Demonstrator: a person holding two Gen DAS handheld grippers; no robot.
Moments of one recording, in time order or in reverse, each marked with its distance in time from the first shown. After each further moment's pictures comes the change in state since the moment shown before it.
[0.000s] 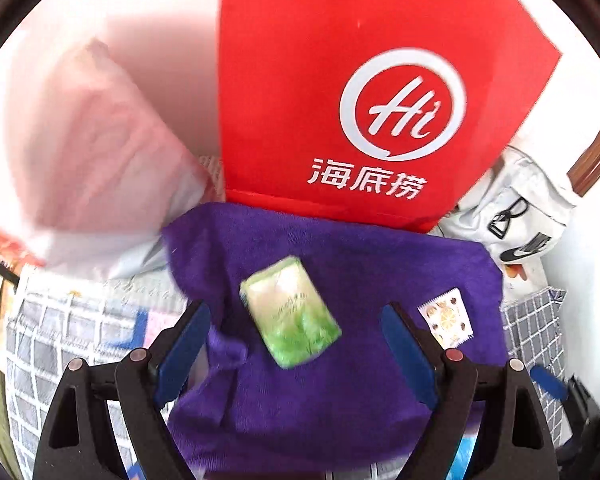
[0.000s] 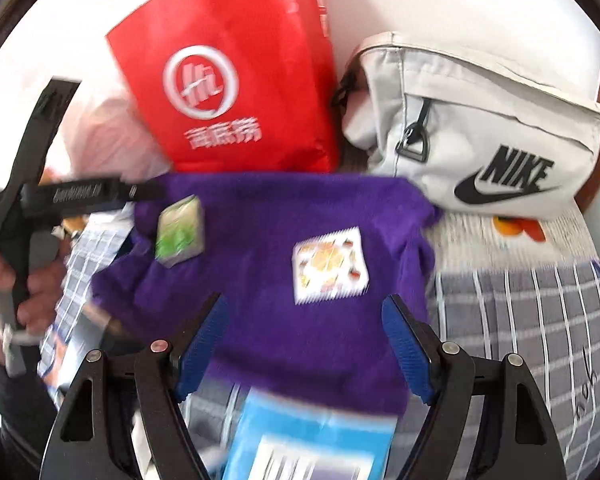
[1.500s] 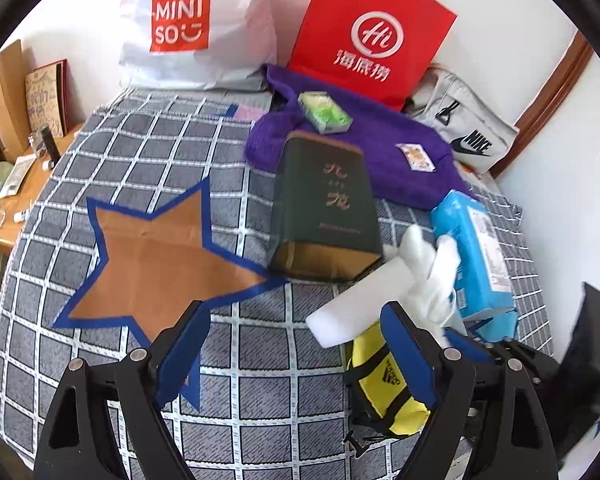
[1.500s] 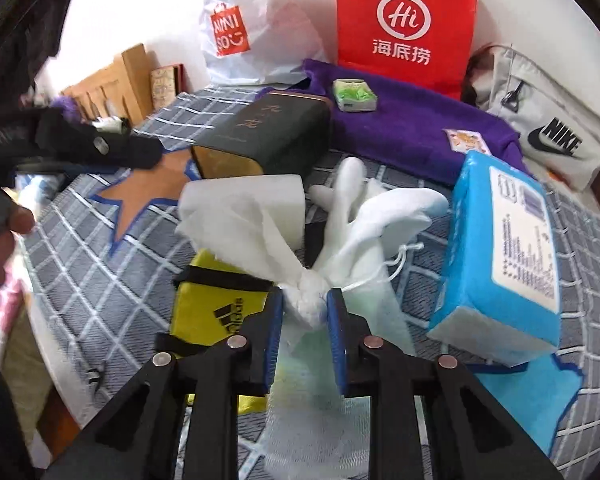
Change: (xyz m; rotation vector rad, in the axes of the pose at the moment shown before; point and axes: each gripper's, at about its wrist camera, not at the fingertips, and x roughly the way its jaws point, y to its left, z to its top) left arm -0.112 0.058 -0.240 -0.056 -0.001 -0.087; right arm -0.054 0.150 -0.186 -0.238 0.019 0.059
